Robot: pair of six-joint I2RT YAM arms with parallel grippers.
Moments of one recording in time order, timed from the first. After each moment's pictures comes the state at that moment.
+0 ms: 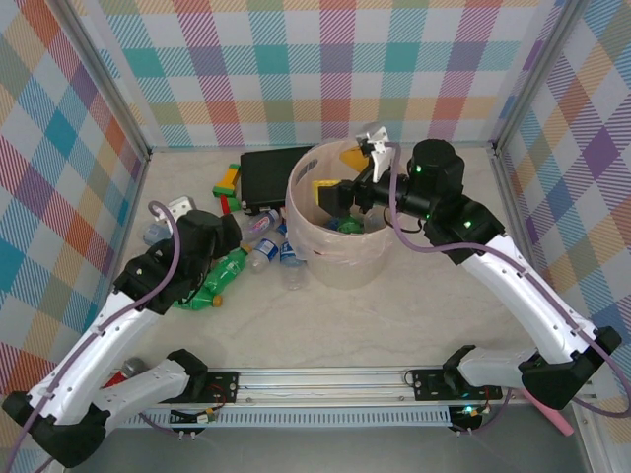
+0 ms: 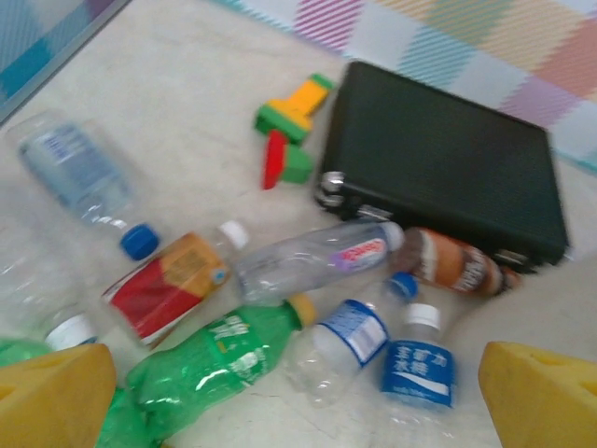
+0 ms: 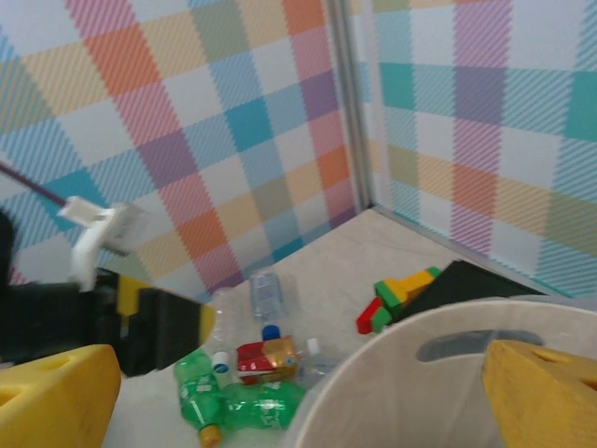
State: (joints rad) left arm -0.53 0.92 1.10 -0.95 -0.56 -0.80; right arm 0.68 1.24 1.46 -0.33 -0.38 0.15
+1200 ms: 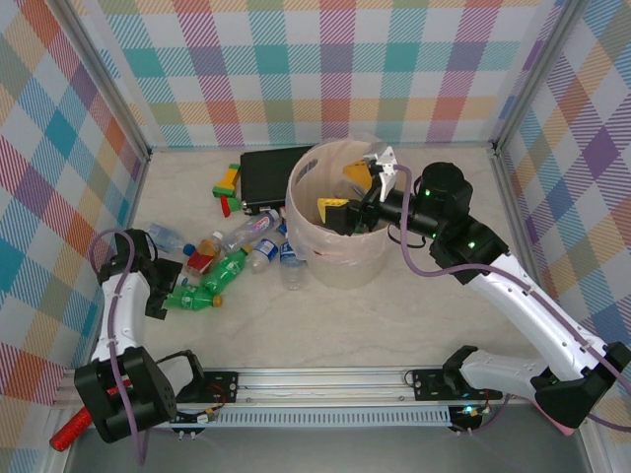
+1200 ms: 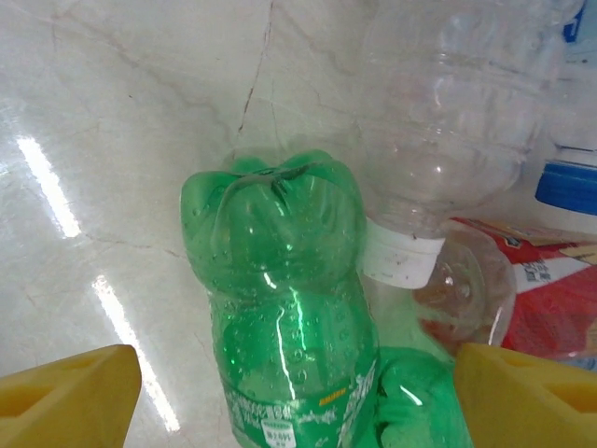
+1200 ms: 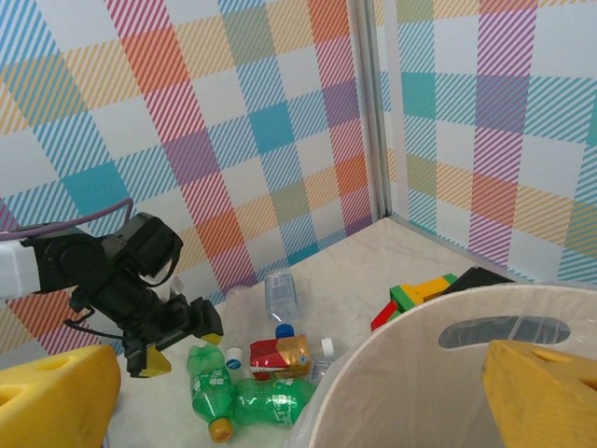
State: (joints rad) left arm 0.38 1.10 0.76 -0.92 0.02 -0.97; right arm 0.69 1.12 1.27 -0.21 -0.40 0.15
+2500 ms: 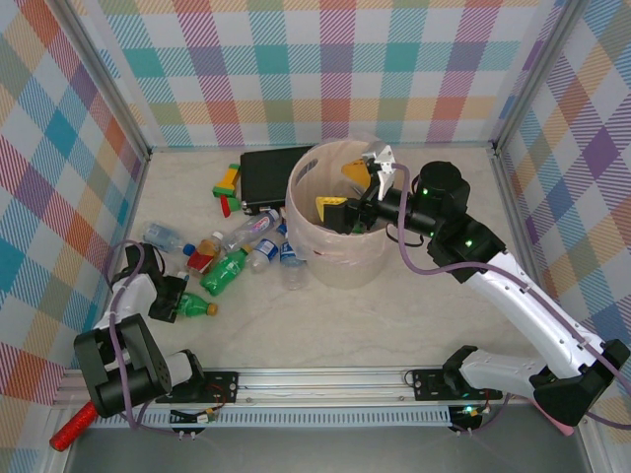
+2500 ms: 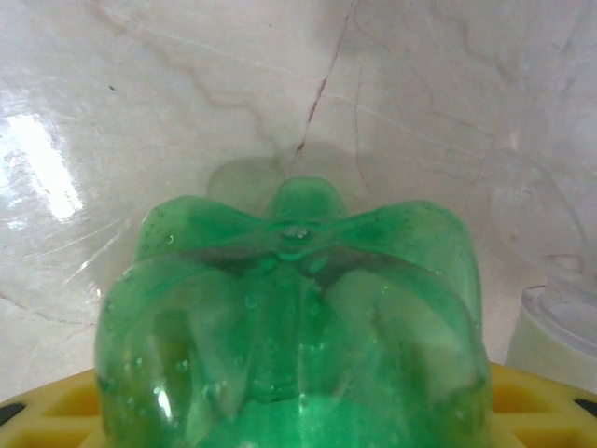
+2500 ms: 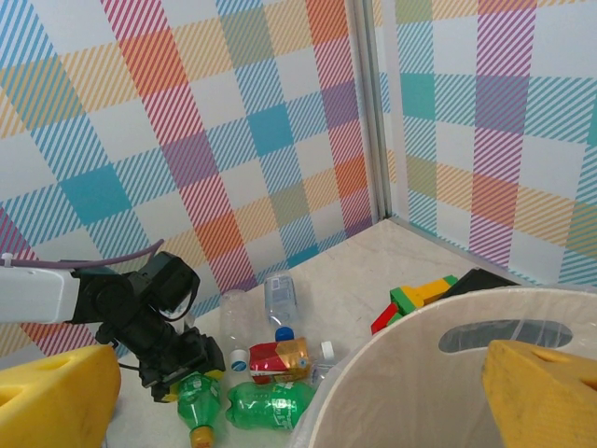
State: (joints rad) left arm 0.41 1.21 0.59 -0.69 0.03 -0.97; right arm 0.69 1.13 1.27 -0.19 -0.40 0.16
